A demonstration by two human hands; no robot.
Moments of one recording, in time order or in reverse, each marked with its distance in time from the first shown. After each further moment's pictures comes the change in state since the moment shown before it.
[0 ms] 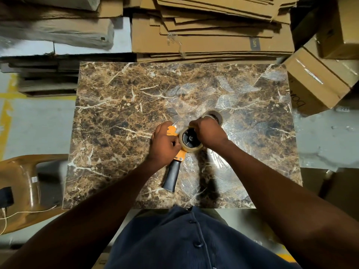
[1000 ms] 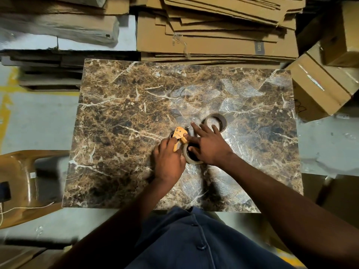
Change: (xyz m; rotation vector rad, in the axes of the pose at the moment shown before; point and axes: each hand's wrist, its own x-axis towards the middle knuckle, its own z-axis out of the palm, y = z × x) left_hand -0.053 0.033 0.003 0.374 0.069 -0.049; right_hand -0.032 -0.004 0.017 -0.271 -0.078 -0.223
